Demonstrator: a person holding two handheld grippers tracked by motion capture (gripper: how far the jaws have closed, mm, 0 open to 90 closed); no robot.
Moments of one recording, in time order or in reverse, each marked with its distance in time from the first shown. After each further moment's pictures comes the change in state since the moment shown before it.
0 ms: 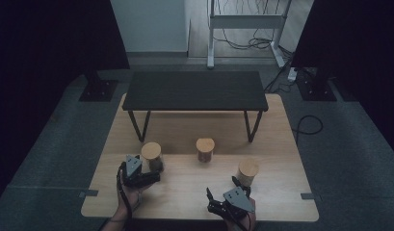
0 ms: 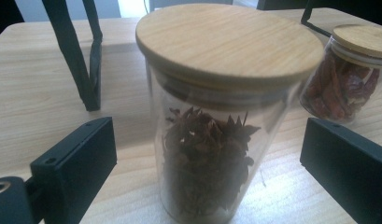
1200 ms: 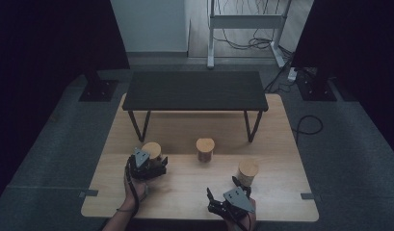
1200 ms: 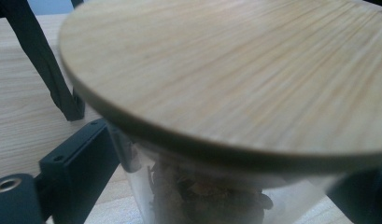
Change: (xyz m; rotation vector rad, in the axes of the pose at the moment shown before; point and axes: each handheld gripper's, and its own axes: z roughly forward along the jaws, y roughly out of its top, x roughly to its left) left arm -0.005 0.005 0.034 0.028 0.012 0.008; right arm 0.000 0.000 0.000 0.006 -0.004 0.000
